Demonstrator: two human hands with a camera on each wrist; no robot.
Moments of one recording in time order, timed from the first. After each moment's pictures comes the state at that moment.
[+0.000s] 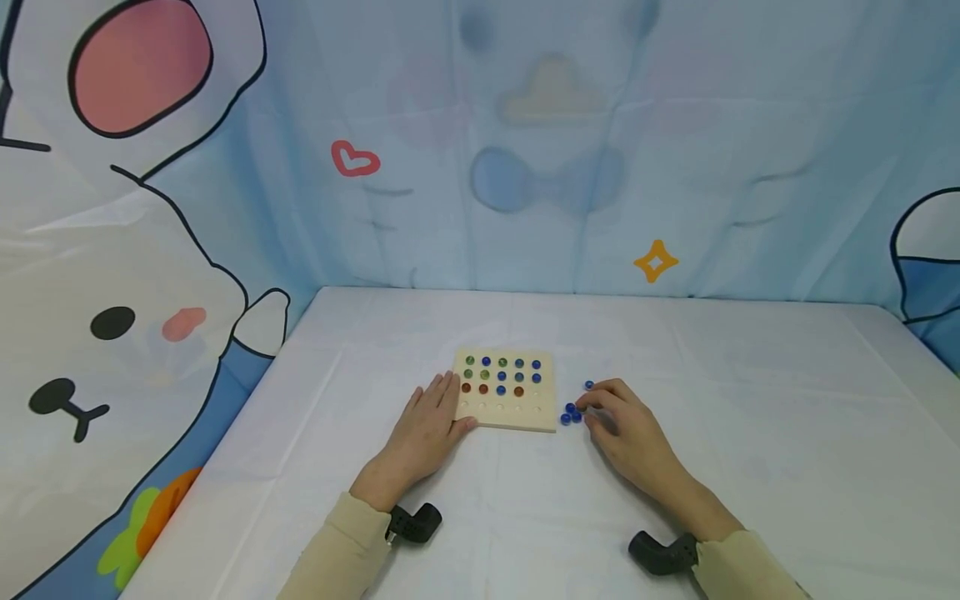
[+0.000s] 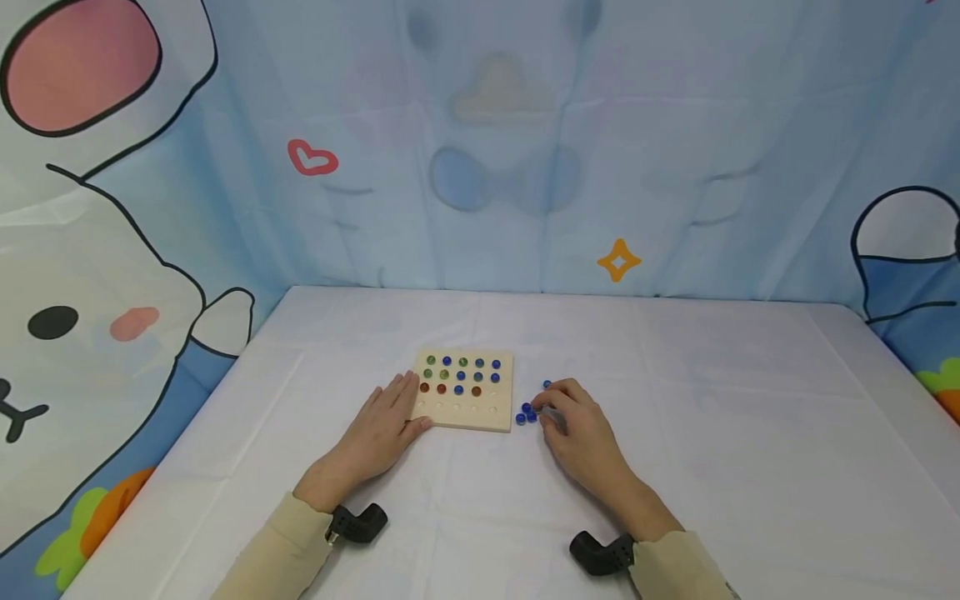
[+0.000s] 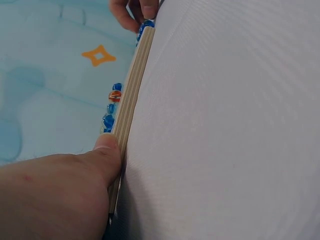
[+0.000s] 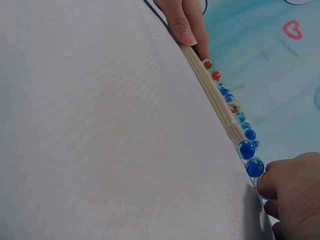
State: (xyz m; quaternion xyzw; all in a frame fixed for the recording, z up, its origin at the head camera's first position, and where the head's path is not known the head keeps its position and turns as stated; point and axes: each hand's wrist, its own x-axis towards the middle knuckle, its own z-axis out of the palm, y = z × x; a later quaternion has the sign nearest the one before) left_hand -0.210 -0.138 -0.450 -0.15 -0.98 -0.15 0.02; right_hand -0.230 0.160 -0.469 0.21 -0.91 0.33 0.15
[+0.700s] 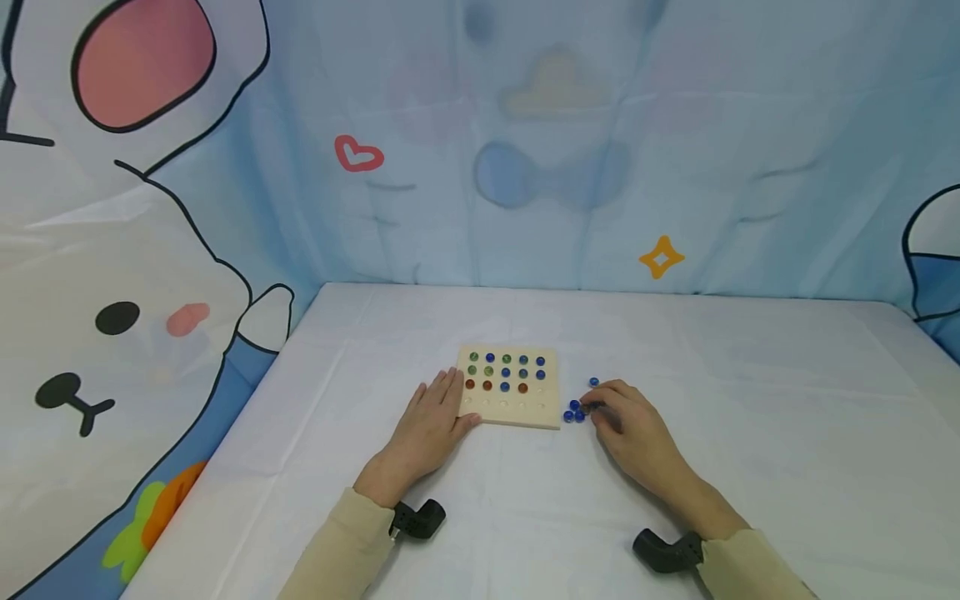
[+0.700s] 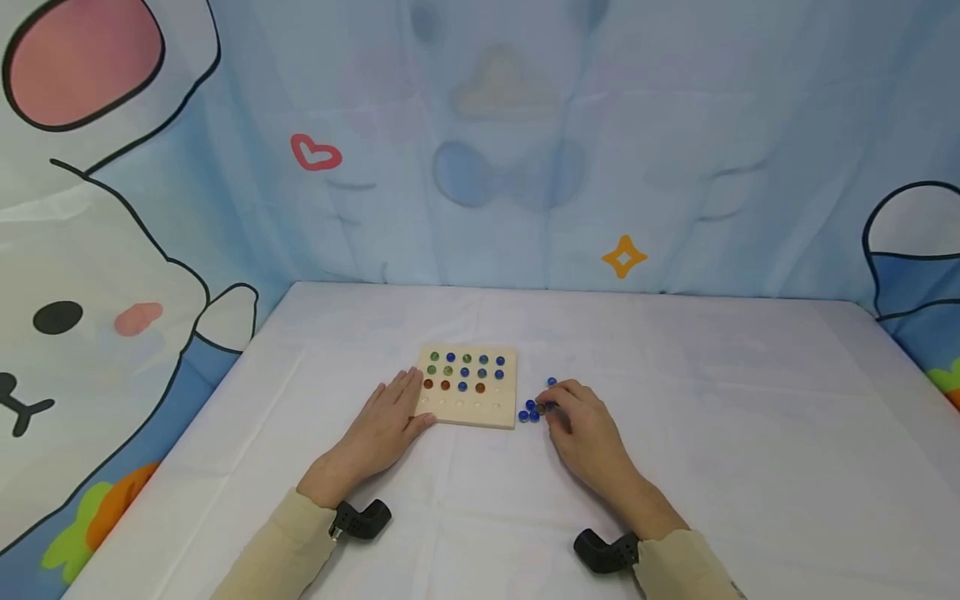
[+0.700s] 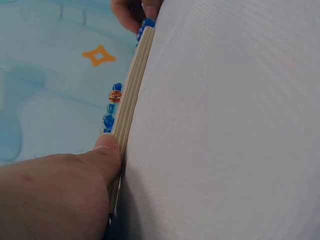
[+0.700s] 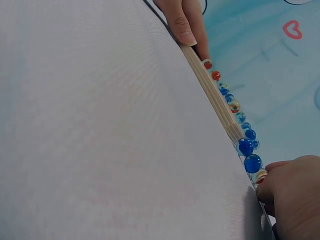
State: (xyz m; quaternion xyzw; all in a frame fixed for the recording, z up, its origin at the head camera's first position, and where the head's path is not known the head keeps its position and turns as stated) left_hand -0.210 -0.138 -0.448 -0.14 -0.98 -0.16 0.01; right_hand -0.230 0.158 -0.472 0.22 -0.91 0.32 0.17
